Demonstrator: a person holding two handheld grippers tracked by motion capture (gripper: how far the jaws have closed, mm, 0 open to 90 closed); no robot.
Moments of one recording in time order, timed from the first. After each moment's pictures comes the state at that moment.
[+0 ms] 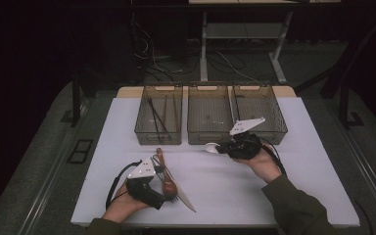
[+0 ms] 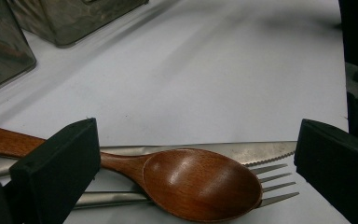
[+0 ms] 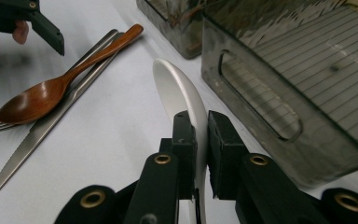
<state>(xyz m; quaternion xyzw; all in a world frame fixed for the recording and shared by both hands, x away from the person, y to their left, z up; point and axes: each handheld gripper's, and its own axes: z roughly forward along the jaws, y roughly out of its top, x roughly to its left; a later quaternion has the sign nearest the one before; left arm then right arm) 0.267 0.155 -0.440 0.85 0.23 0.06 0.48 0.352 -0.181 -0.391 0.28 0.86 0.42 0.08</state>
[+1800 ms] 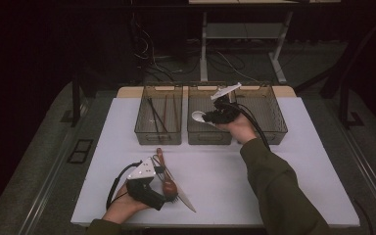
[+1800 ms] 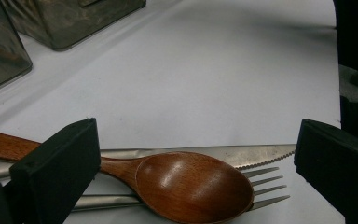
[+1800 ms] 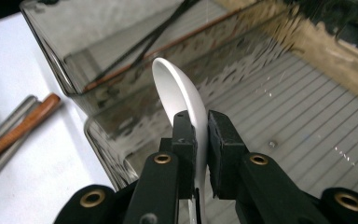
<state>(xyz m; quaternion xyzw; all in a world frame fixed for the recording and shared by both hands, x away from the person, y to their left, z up) 0.264 0.154 -0.439 0.84 0.23 0.06 0.48 0.458 -0.137 -0.377 0.32 0.86 0.39 0.09</state>
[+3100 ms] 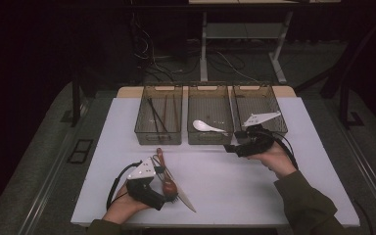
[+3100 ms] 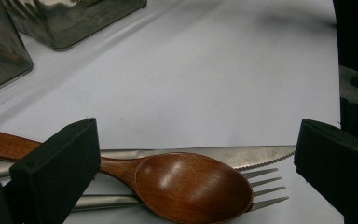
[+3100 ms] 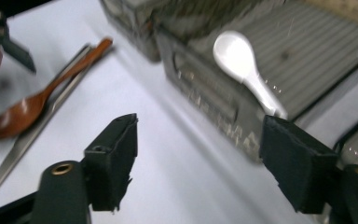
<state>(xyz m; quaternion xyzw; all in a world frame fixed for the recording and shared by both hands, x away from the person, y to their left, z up) 0.263 0.154 -0.438 0.84 0.24 0.06 0.48 0.360 -0.216 -0.387 0.33 0.84 0.42 0.07</state>
